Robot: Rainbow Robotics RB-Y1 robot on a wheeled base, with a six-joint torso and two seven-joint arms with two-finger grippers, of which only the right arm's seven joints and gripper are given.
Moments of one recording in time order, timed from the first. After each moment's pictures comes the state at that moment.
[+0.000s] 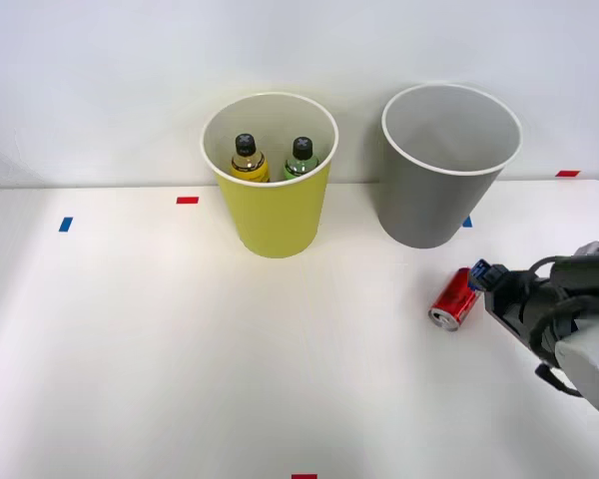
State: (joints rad) arm -0.07 -0.59 0.20 -2.37 -0.26 1.64 0.26
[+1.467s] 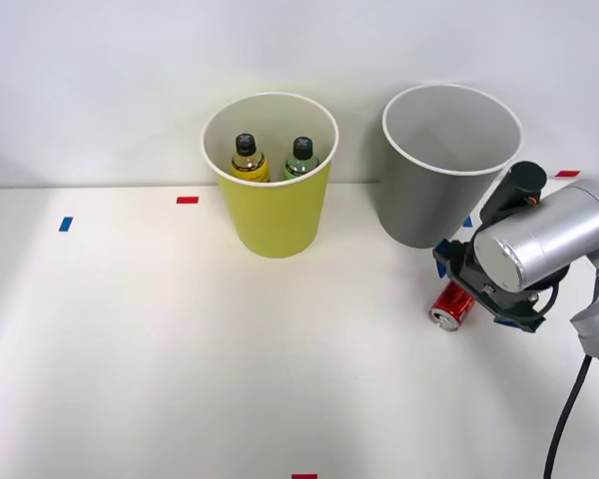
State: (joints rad) arm -0.44 -0.51 0.28 -1.76 -0.35 1.63 0.30
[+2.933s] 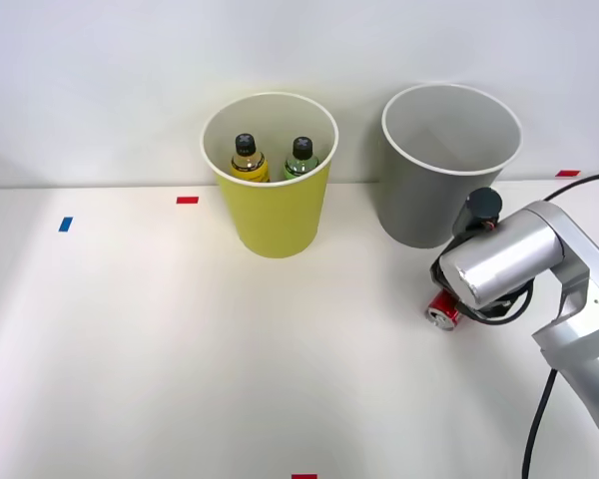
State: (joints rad) arm -0.43 -0.43 0.34 -1.69 -0.16 1.51 0.37
